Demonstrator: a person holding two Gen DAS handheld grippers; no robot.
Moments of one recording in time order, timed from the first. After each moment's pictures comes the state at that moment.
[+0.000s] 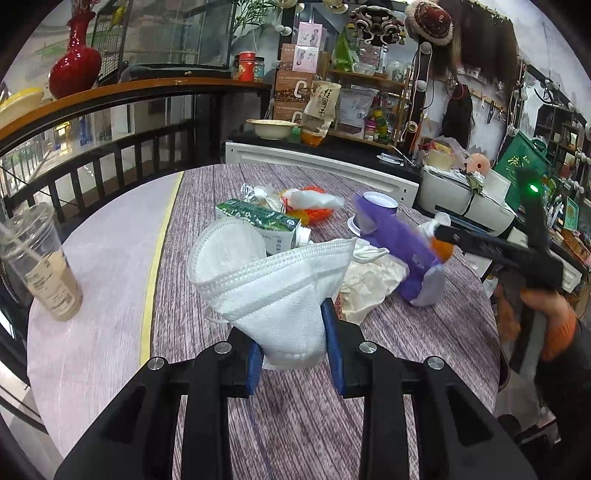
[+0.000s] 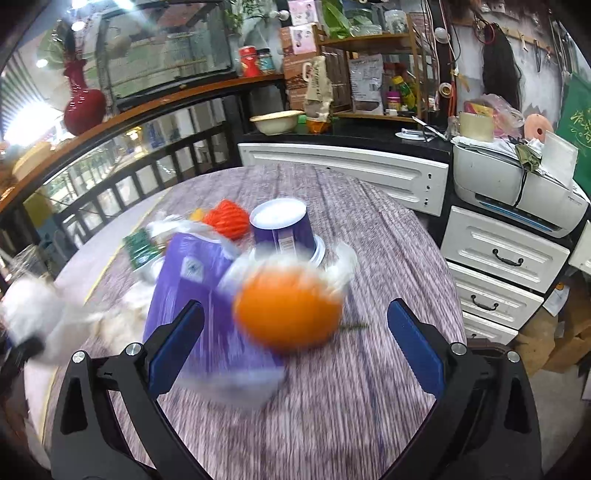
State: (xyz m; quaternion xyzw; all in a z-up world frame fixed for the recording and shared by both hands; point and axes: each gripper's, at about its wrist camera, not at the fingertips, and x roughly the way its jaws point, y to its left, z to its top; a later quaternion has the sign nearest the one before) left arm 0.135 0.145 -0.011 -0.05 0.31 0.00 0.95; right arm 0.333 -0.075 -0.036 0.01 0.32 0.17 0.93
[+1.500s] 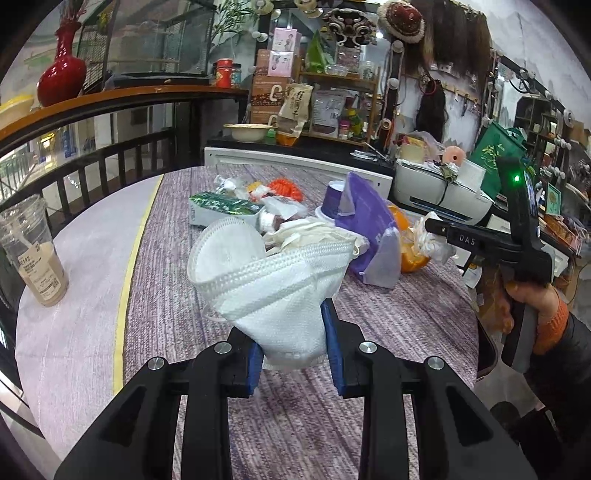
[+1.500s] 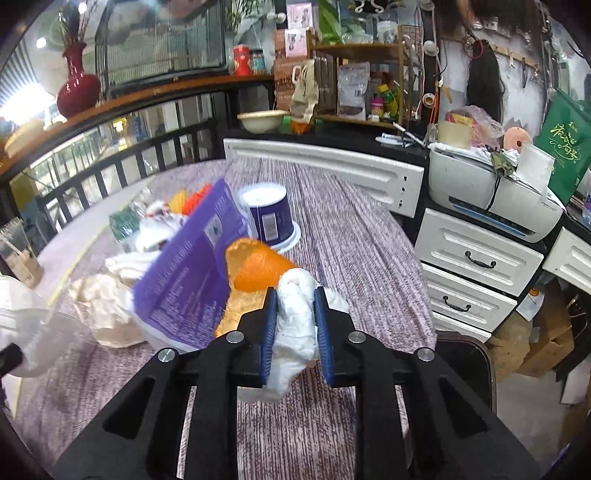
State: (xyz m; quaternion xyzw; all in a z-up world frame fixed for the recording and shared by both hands) left arm 0.099 0.117 -0.025 -0.04 0.29 -0.05 0.95; right arm 0.278 -0.100 -0.037 -0.01 0.29 0.14 0.95
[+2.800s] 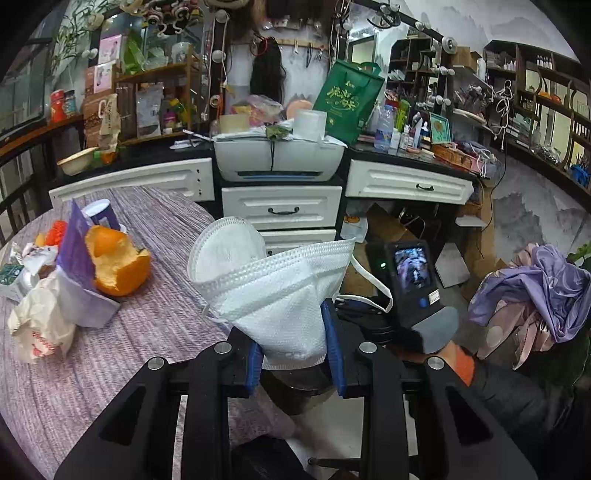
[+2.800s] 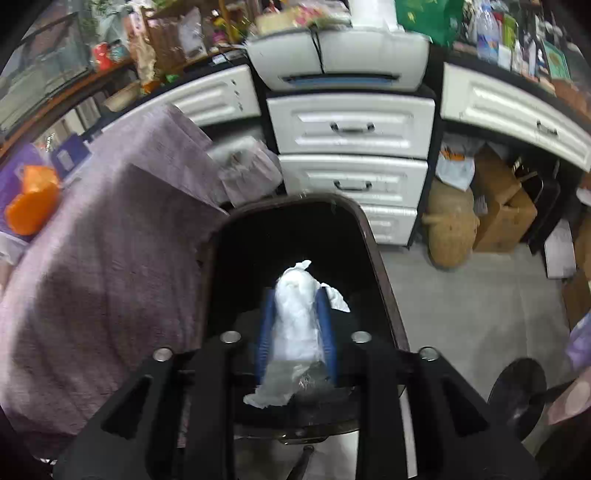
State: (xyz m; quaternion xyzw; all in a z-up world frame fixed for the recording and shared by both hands) left arm 0.121 -0.132 -0.032 0.05 0.31 -0.27 0.91; right arm 0.247 -0.323 -0.192 0.11 0.42 -0.02 0.90
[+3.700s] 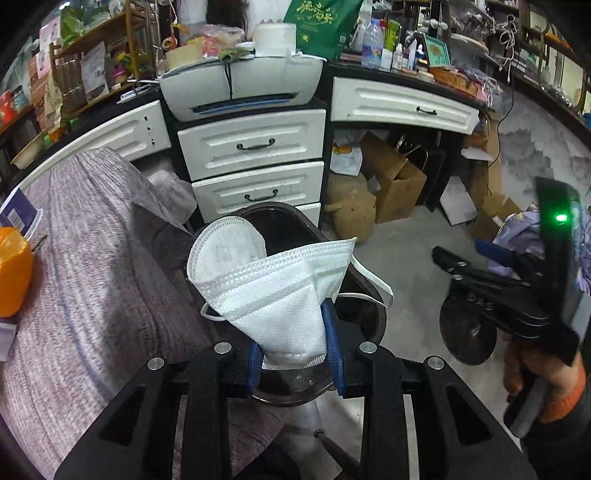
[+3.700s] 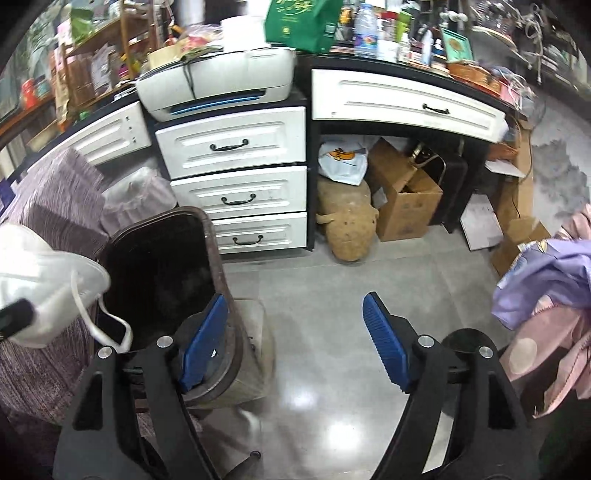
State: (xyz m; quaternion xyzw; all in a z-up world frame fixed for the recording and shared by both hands) left arm 0.184 -0.228 -0.111 0.13 0.41 -0.28 0.86; right arm 0.163 -0.429 -0.173 0.11 0.38 -0.19 0.90
